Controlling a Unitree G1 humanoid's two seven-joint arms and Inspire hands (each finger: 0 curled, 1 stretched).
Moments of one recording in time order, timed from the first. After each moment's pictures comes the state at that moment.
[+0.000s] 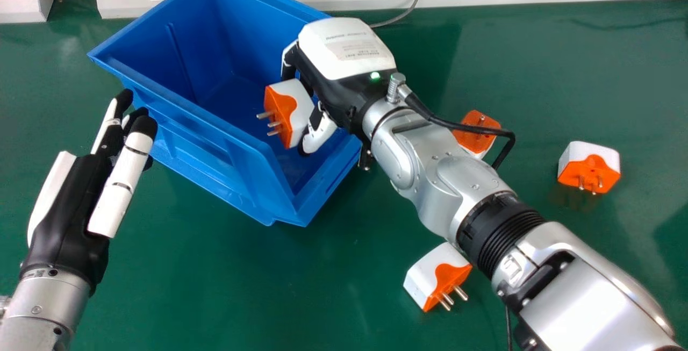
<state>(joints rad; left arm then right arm) 0.16 0.33 0.27 -0.29 -0.04 0.10 -0.20 -1.07 0.01 0.55 1.07 -0.83 -0.02 -0.18</state>
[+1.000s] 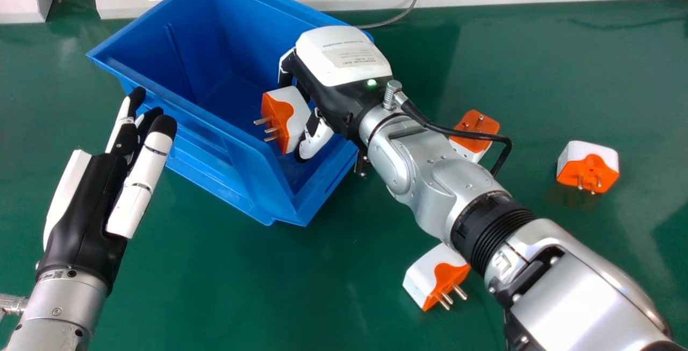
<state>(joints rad) 0.18 0.30 0.23 -0.37 0.02 0.16 -0.16 -1.09 0.03 0.55 1.14 -0.80 -0.05 -0.21</state>
